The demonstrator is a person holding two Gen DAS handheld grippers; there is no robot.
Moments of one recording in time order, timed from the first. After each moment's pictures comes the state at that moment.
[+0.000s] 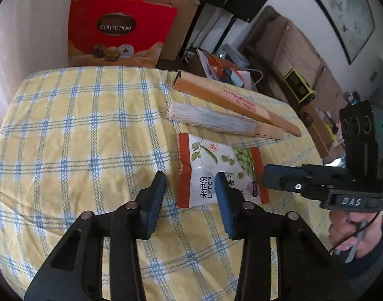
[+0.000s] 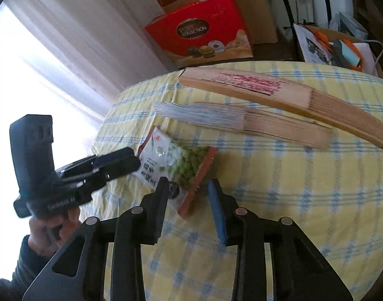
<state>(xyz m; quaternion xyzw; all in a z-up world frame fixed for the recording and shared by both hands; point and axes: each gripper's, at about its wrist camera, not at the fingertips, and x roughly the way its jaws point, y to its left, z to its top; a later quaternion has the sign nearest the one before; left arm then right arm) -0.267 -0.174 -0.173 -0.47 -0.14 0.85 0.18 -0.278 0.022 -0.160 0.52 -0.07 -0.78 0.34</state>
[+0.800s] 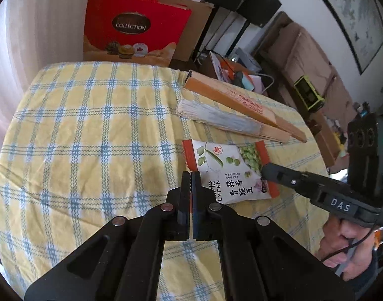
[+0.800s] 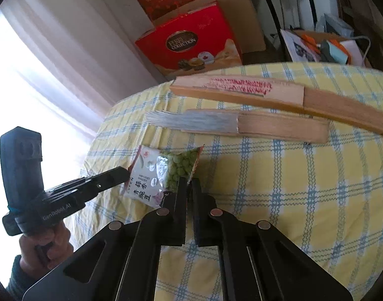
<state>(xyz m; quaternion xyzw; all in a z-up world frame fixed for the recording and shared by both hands) -0.251 -0.171 -0.166 -0.47 -0.15 0.86 0.13 -0.272 0.020 -0.161 0.48 -0.09 -0.81 0.31</state>
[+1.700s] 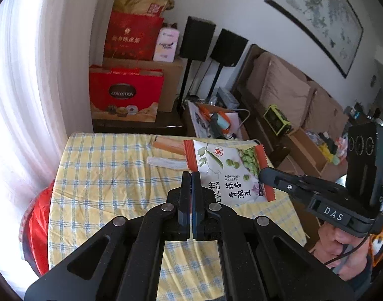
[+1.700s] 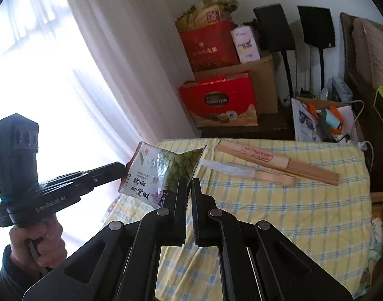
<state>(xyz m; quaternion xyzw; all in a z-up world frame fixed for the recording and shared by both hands) -0.158 -0.141 0.001 -0.37 -0.10 0.91 0.13 -0.180 0.045 -0.014 0.36 -0.07 -0.86 0.34</state>
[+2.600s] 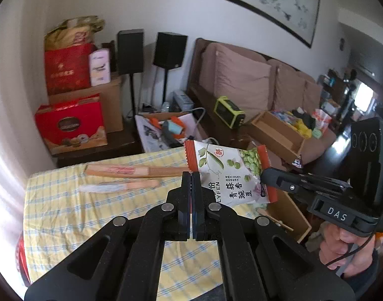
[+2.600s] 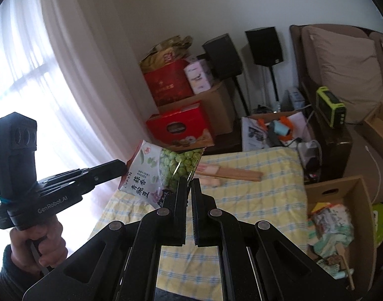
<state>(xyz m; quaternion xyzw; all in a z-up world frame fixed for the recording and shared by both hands) -0.147 0.032 0.051 -0.34 -0.01 0.92 0.21 -0.131 0.211 0.023 0.31 -0.12 -0.91 0.26</state>
